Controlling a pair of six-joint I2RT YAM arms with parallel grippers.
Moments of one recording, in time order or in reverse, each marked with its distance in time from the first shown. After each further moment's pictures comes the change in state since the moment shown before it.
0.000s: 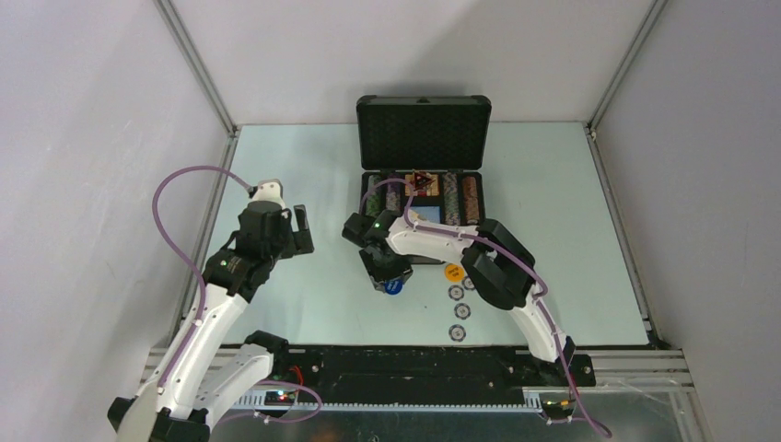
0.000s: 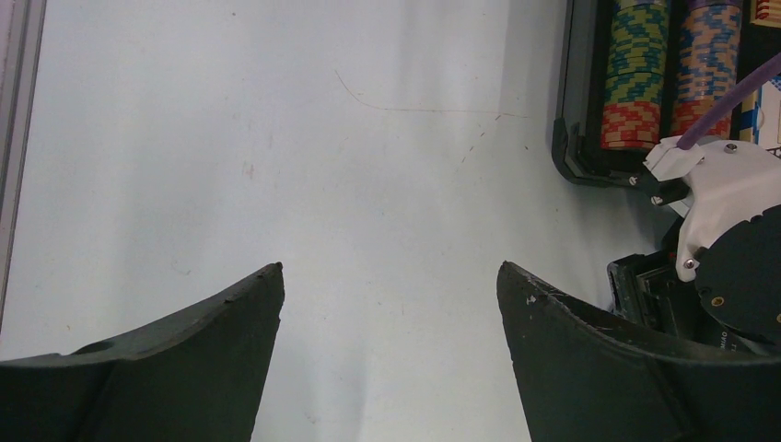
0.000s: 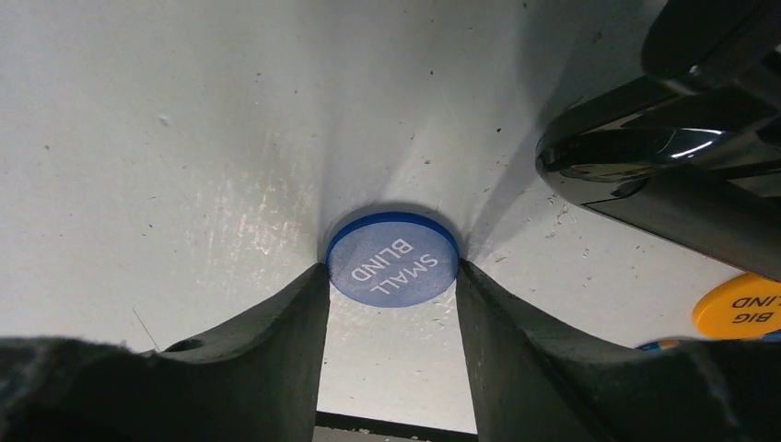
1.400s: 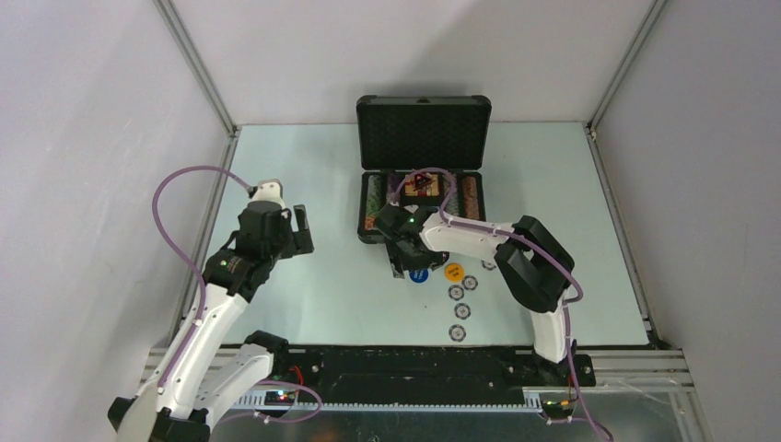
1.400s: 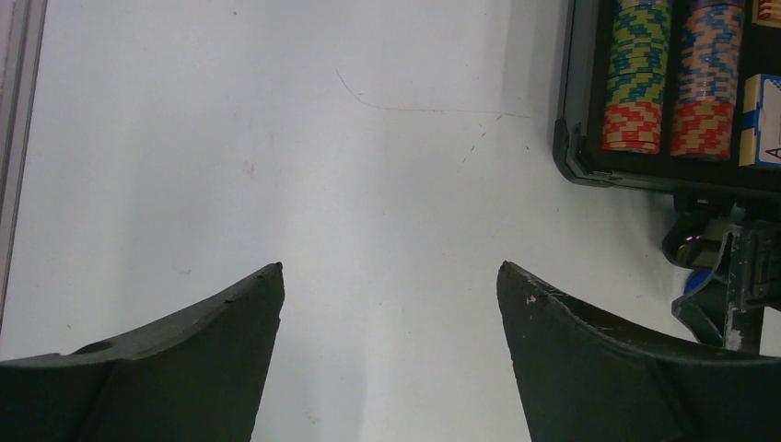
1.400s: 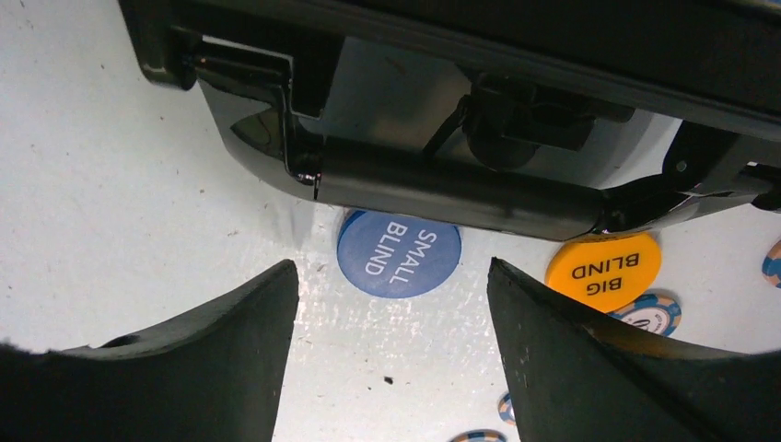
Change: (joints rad) left arm 0.003 0.001 0.000 0.000 0.000 0.000; right arm -0.094 -0.216 -0.279 0.147 0.126 0.058
